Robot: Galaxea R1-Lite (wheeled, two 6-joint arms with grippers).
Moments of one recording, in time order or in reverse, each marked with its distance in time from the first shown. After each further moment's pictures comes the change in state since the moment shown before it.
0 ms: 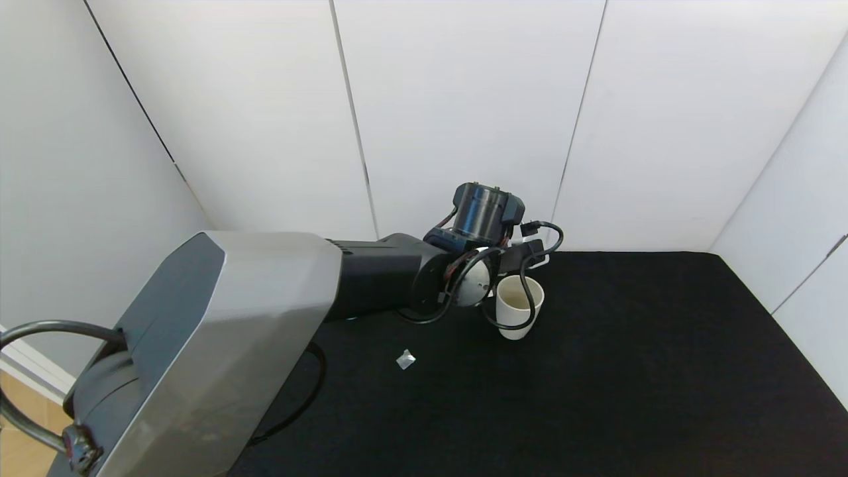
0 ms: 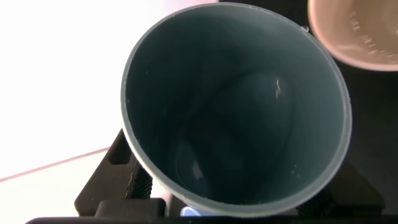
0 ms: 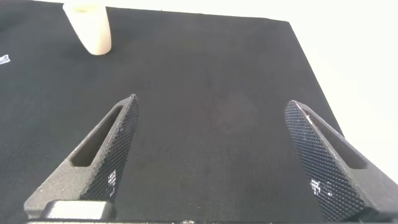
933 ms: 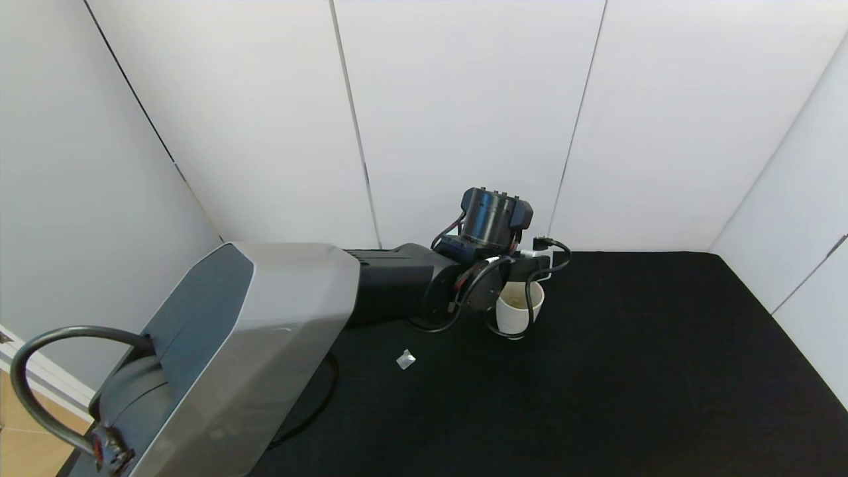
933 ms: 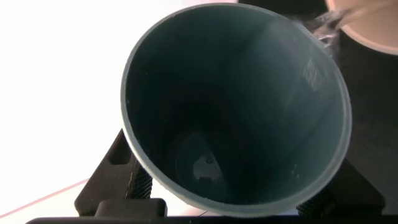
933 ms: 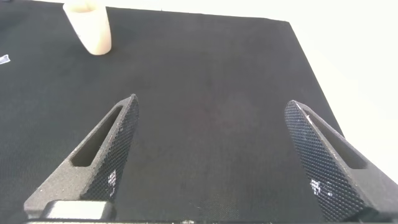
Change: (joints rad) left arm -0.017 0.037 -0.013 -0.099 0.086 0.273; right arm 0.000 0.000 0.000 0.000 0.000 0.000
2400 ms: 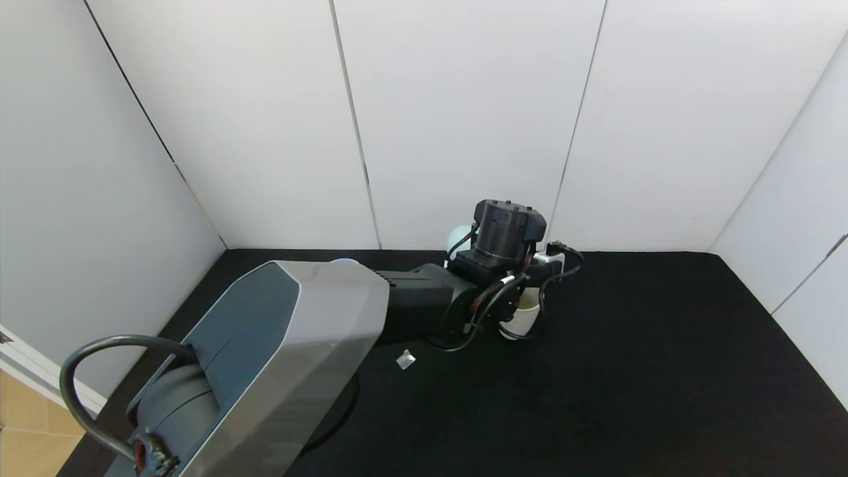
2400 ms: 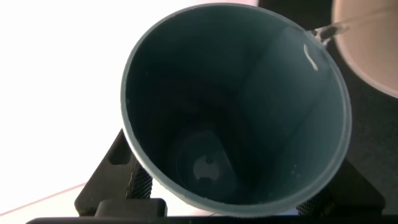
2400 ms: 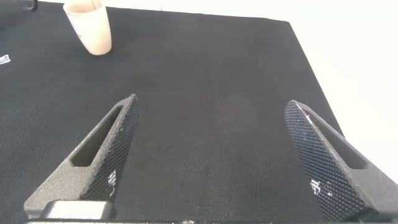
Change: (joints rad) left arm -0.027 0.051 0.005 -0.164 0.061 0.081; right arm 0.000 0.000 0.000 0.000 0.000 0.000
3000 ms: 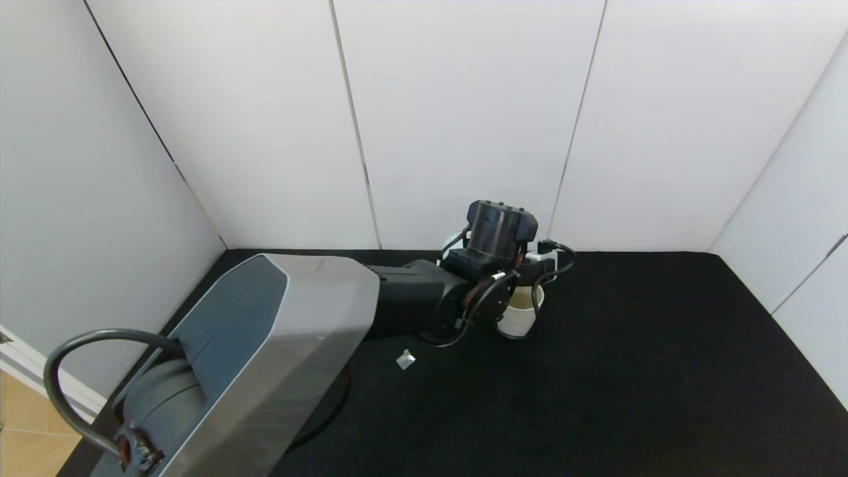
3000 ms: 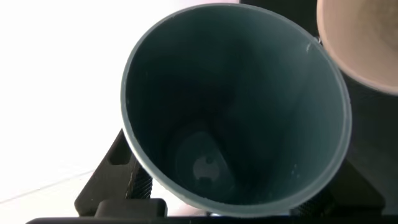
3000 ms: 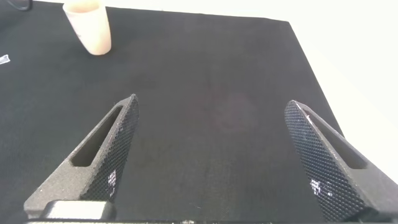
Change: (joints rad) left arm 0.021 -0.027 0.031 0.066 -0.051 -0.140; right arm 0.000 0.000 0.000 0.000 0.000 0.000
